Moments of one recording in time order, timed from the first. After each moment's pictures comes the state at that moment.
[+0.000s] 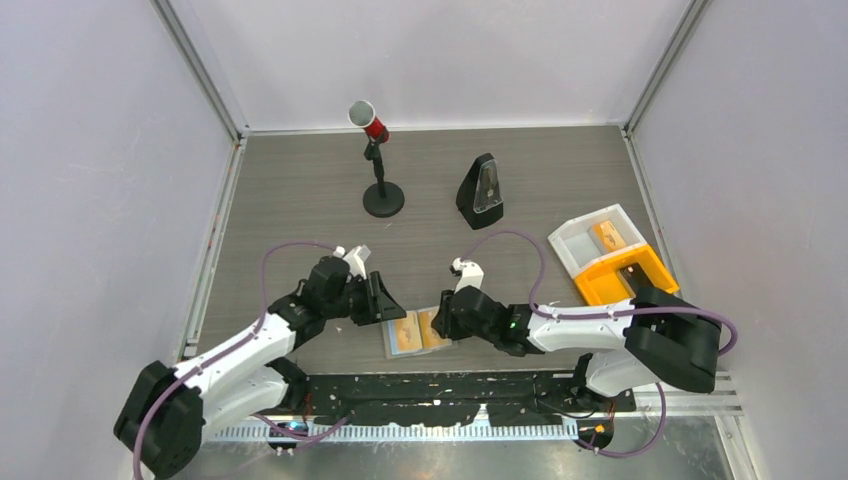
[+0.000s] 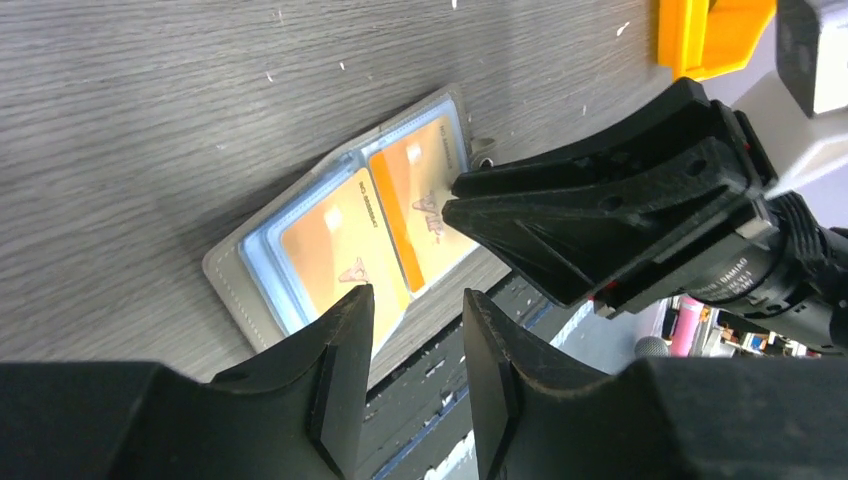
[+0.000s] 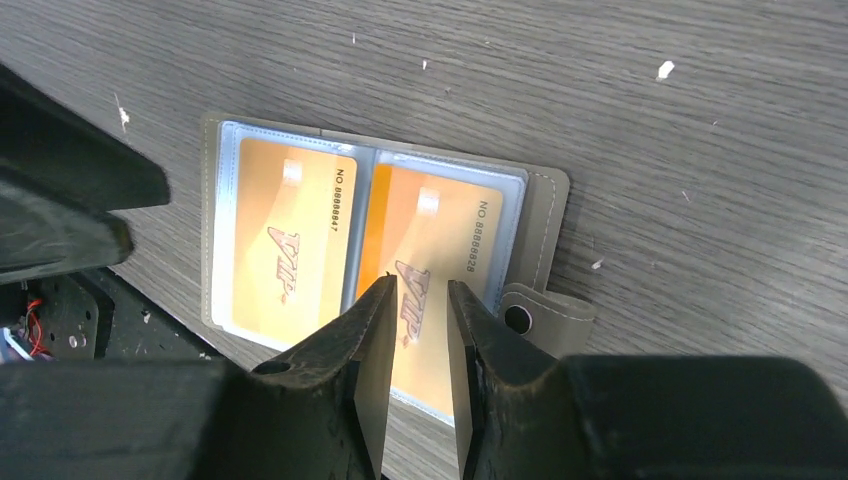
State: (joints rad) left arm -0.59 0.89 0.38 -0.15 0.38 -0.83; right arm 1.13 1.37 0.51 0.14 0.24 0.85
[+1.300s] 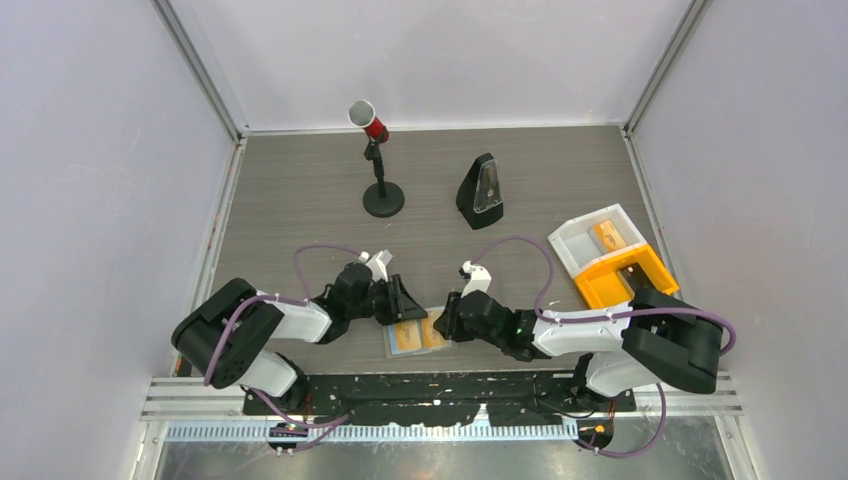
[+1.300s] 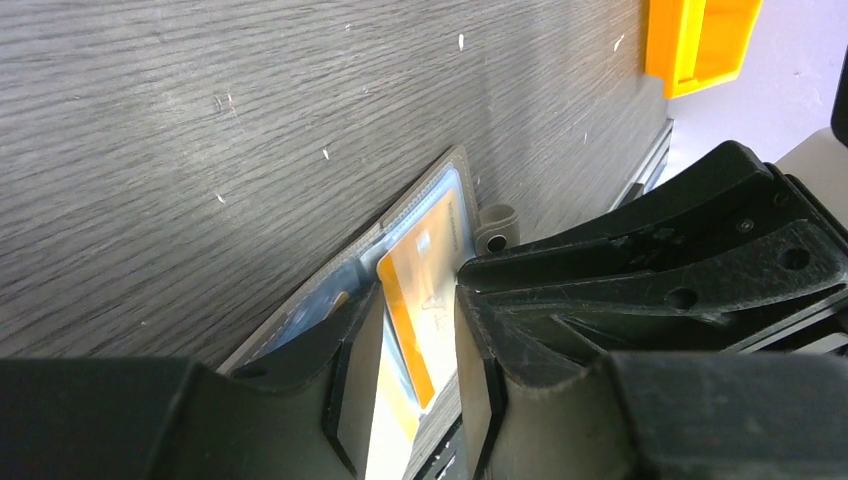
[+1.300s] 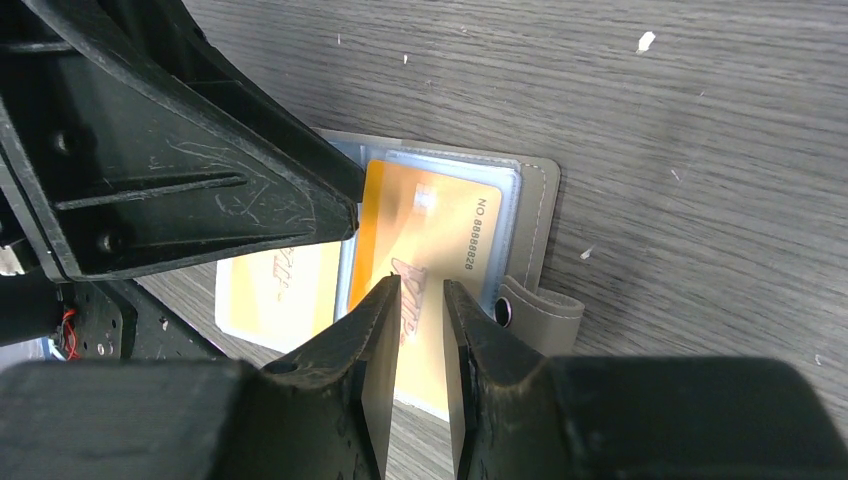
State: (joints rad) left arm -0.67 1.45 0.28 0.59 0.42 -0.94; right arm 1.12 1.37 0.41 0.28 0.23 0.92
